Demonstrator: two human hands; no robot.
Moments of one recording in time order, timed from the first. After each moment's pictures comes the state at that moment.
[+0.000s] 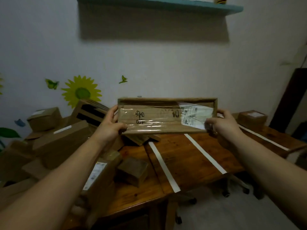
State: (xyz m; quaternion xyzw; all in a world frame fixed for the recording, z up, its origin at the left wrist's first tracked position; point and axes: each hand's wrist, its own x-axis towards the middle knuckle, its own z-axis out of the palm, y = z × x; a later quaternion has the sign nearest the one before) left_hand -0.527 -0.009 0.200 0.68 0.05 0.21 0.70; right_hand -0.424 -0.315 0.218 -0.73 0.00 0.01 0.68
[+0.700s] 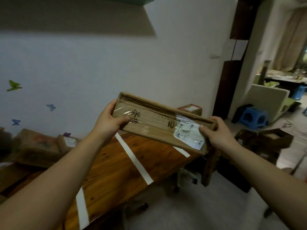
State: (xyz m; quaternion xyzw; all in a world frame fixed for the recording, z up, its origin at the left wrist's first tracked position) left_hand -0.288 -0.346 0.206 0.72 -0.03 0.17 0.67; right_hand -0.279 -0.658 0.174 -0.83 0.04 -0.10 0.55
